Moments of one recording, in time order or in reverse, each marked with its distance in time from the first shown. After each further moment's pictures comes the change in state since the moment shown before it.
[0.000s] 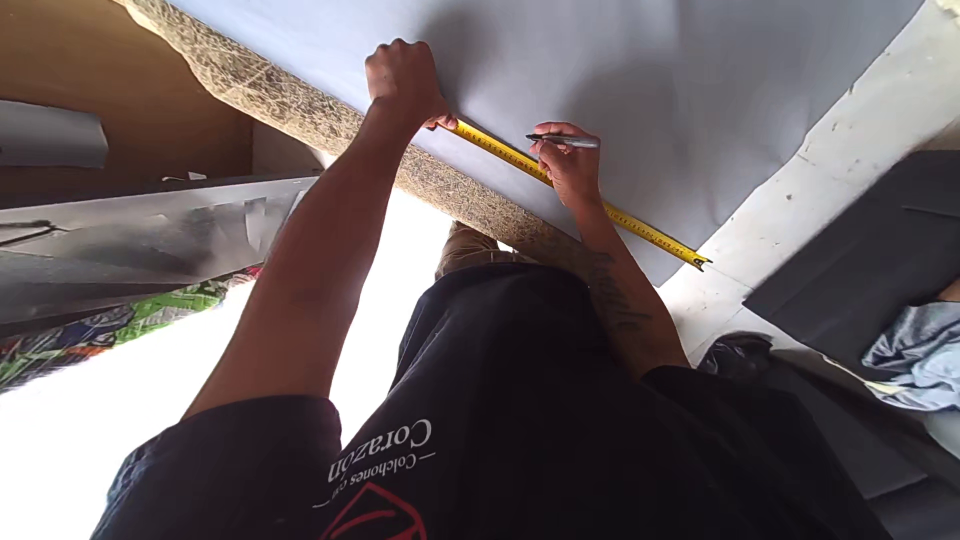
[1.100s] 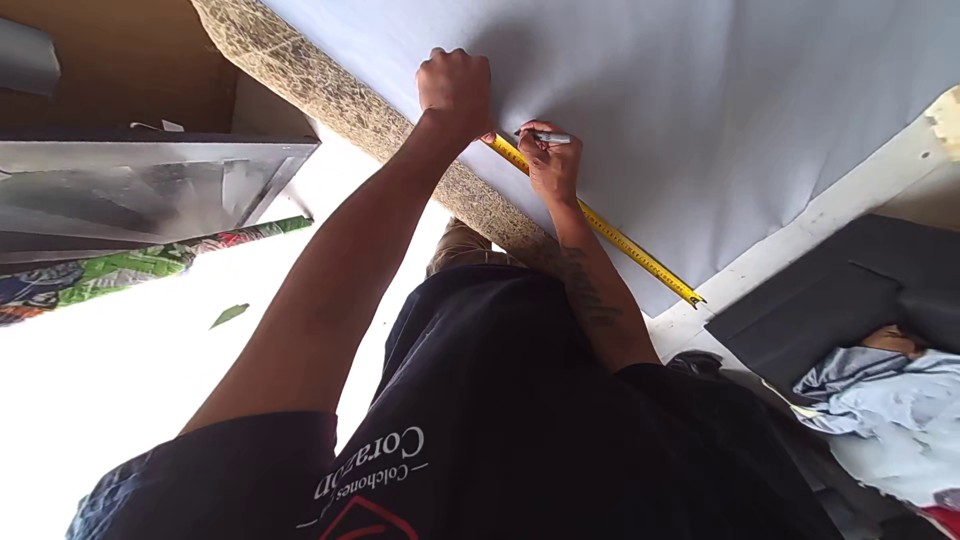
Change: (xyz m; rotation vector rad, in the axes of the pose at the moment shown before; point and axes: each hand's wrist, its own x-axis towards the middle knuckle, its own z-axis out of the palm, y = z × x) left_hand 0.001 -0.005 -0.004 -0.090 -0.030 0.036; right_hand 0.048 0.021 0.085 -0.248 0.011 -0.151
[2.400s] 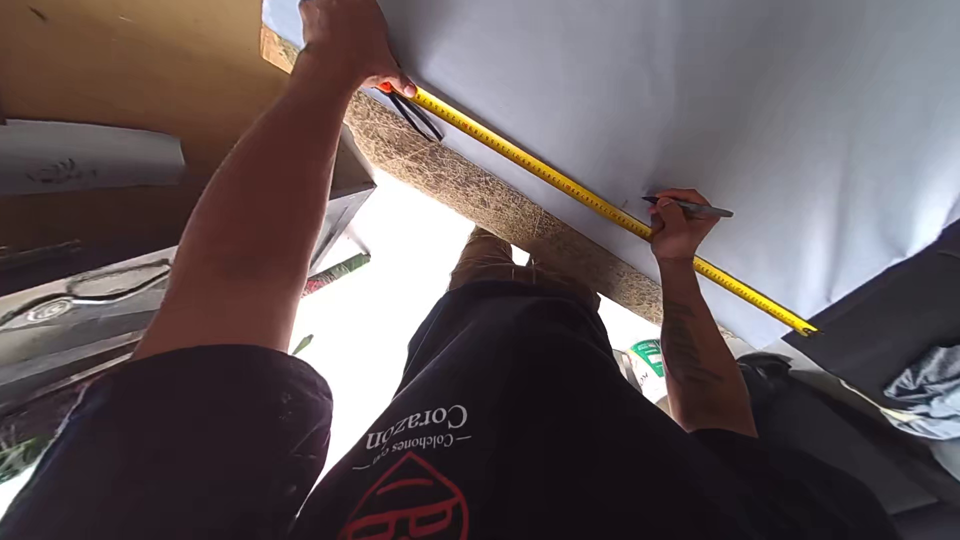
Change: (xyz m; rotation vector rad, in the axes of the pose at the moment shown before) left_hand 0.176 -0.313 -0.094 0.080 0.015 0.008; right_hand -0.009 0.001 -0.003 0.118 0.221 0.186
